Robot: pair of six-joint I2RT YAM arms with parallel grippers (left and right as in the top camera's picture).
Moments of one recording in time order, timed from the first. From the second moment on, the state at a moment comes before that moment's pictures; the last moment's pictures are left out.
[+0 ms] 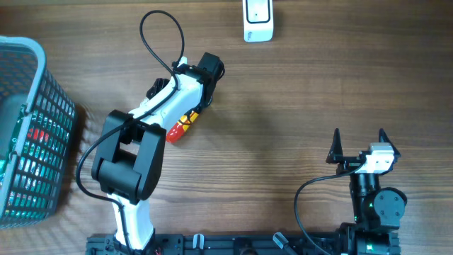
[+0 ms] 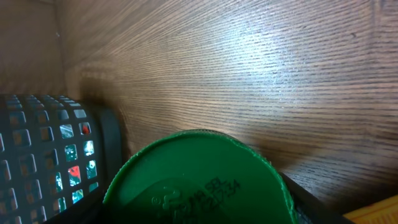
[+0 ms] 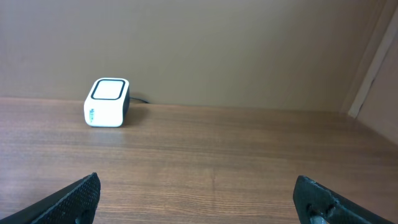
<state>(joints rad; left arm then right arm) -0.42 2.03 1.41 -0.93 -0.82 -0.24 -0.11 0.02 0.01 0.00 -0.08 -0.07</state>
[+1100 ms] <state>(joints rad) -0.37 2.02 1.65 -0.96 -0.58 -0.44 -0.11 0.02 0.01 0.00 -0.08 -0.07</state>
